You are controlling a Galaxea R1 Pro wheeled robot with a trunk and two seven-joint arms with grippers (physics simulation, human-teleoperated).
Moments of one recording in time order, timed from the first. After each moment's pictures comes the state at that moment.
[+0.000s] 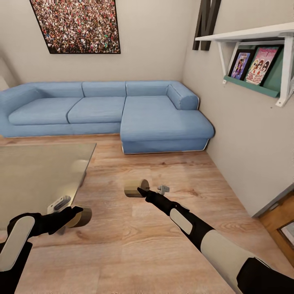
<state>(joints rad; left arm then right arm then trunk) -0.36 0.24 0.18 -1.52 1.19 0.96 0.67 -0.85 0.04 0.73 -0.55 -1.11 0.00 0.37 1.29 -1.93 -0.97</state>
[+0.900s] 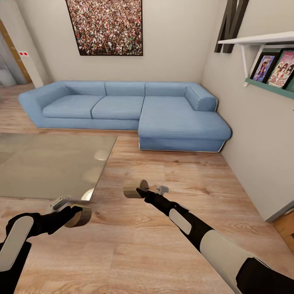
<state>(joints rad) -0.36 0.24 0.19 -1.52 1.20 0.96 0.67 -0.85 0.05 0.74 -0.55 -1.11 0.00 0.37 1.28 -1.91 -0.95</state>
